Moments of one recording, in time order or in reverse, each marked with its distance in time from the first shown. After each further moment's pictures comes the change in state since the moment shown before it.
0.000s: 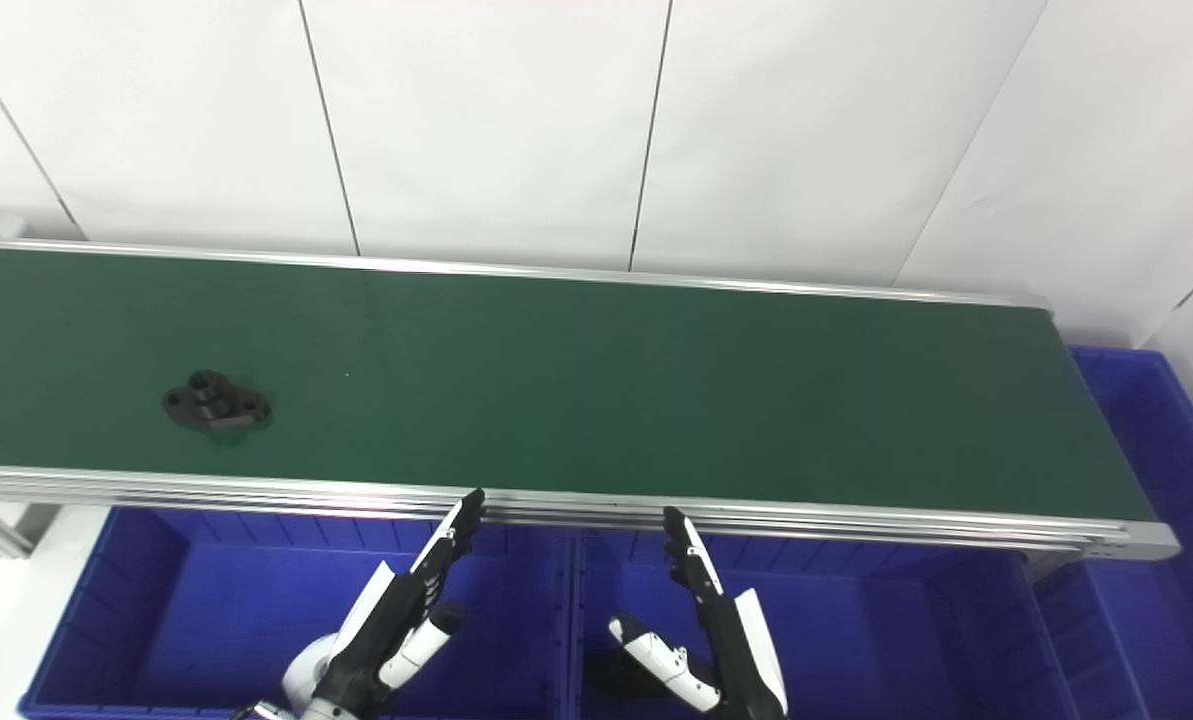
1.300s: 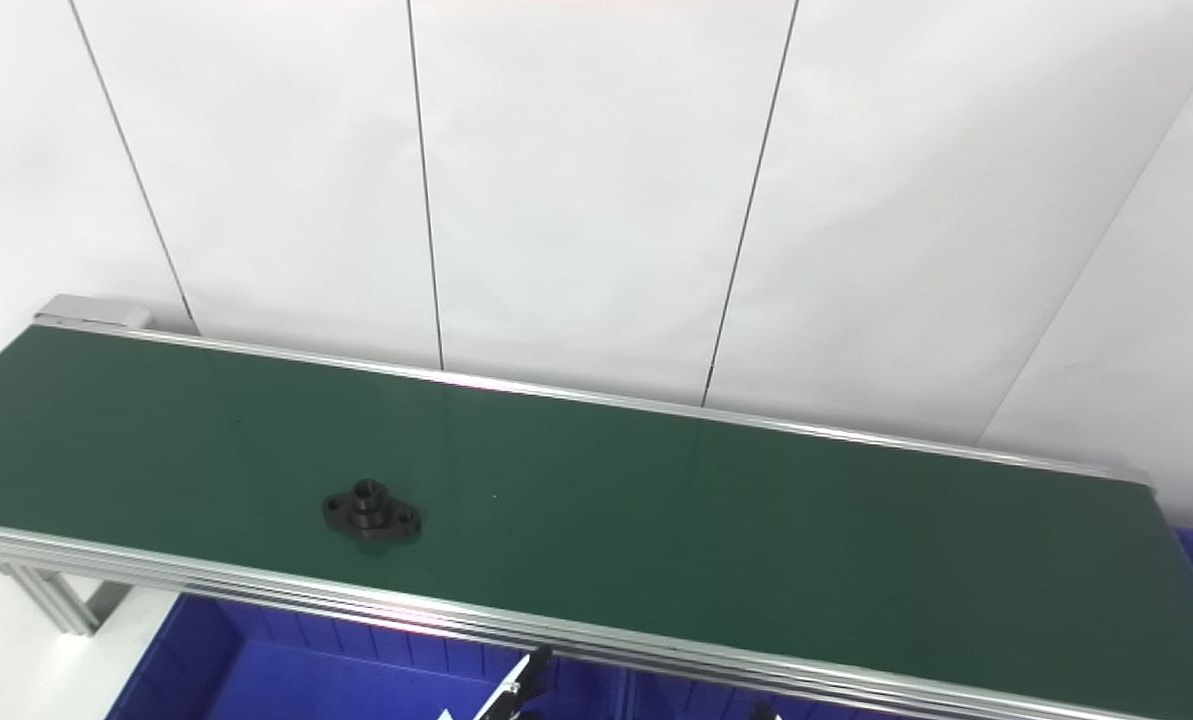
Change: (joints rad) left arm -0.004 -0.021 -0.031 0.109 0.031 -0.066 0.073; right arm -0.005 -0.037 -0.042 0.190 0.082 -0.198 -0.041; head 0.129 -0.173
